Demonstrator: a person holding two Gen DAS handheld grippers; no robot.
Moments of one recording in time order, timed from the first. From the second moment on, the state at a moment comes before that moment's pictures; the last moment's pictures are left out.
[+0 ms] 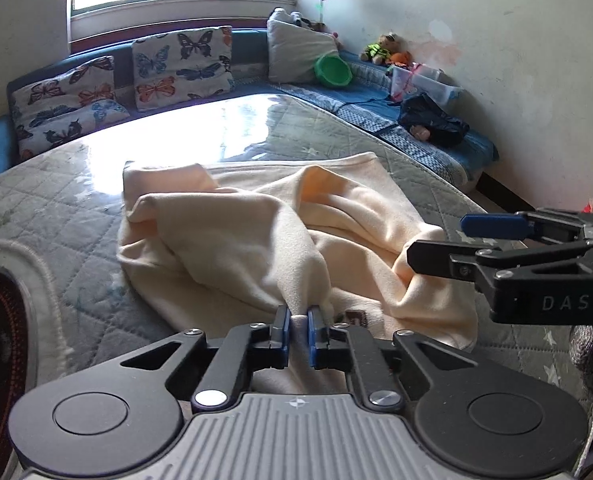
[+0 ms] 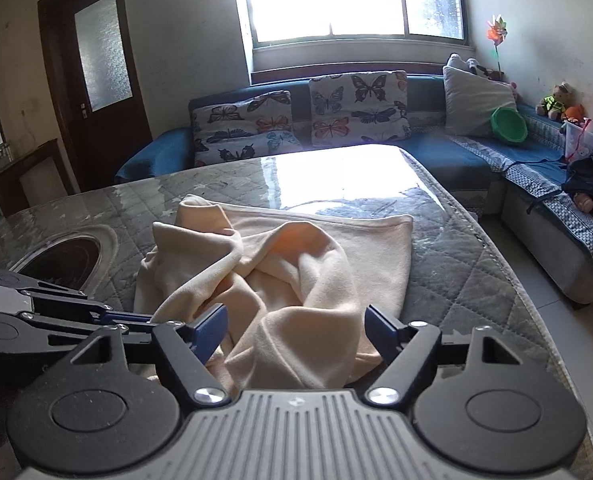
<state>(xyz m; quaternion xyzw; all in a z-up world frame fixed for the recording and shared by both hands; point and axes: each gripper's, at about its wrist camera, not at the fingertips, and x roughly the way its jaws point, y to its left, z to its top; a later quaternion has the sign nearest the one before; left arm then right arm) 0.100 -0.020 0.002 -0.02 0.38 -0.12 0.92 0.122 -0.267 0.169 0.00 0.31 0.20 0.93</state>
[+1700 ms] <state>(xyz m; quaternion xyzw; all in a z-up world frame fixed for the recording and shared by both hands) 0.046 0.105 0.008 -0.11 0.37 0.03 0.92 0.112 -0.202 0.139 -0.05 0.34 0.21 0.91</state>
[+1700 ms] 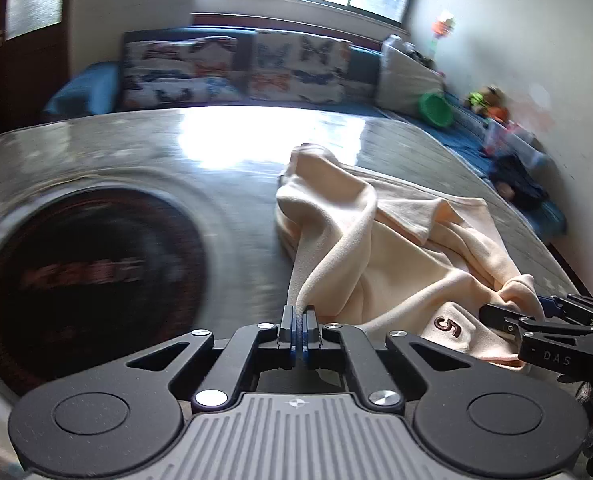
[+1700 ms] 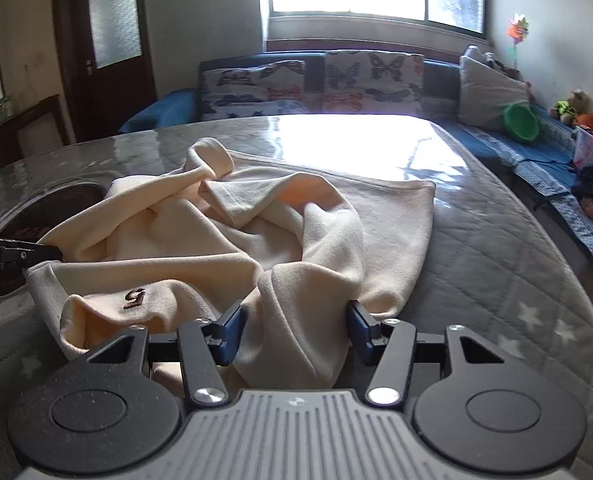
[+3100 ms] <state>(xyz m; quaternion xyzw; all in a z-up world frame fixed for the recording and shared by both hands) -0.115 0.243 -0.002 -0.18 0.37 0.17 0.90 0.168 0.020 0.160 -0.17 0.35 0.39 0.83</state>
